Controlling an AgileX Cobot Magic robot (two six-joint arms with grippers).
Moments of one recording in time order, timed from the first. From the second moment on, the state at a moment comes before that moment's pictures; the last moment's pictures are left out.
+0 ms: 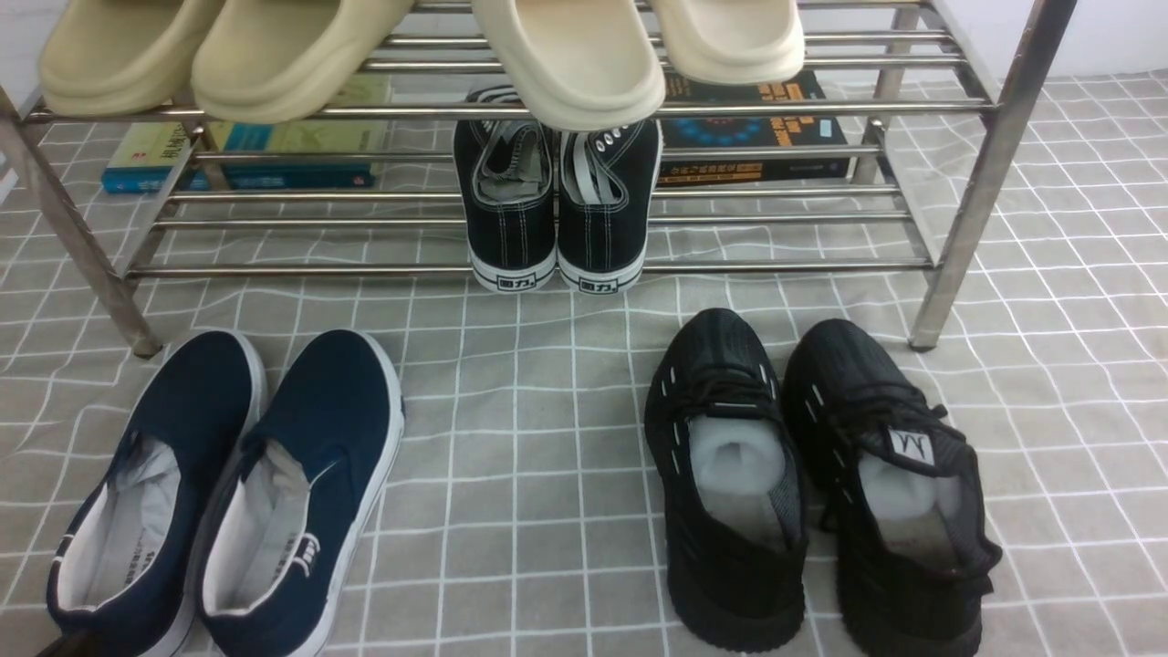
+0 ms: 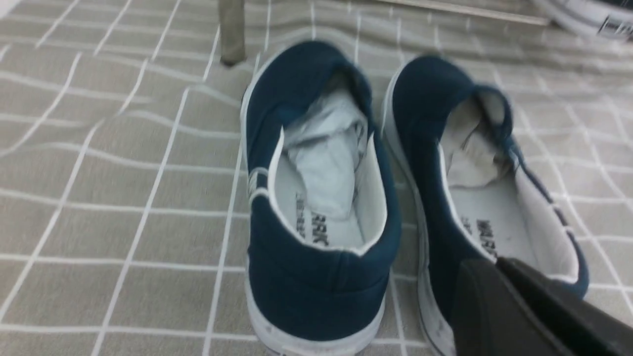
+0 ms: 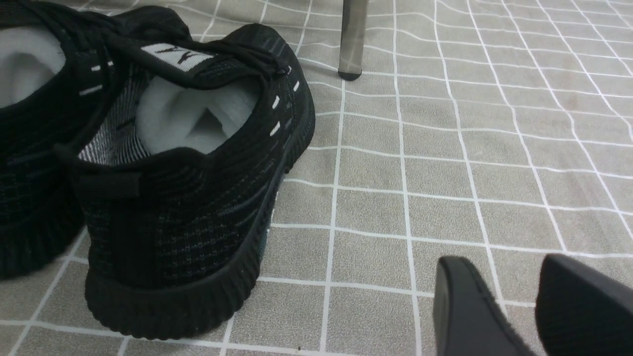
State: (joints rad) right arm 0.08 -0.01 0.01 0.04 0.39 -0.06; left arm -0.10 -0.01 0.03 0.10 0.37 -0.22
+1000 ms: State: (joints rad) right arm 0.08 -0.01 0.01 0.04 0.39 -0.06; left arm -0.05 -0.01 0.03 0.10 0.37 -0.22
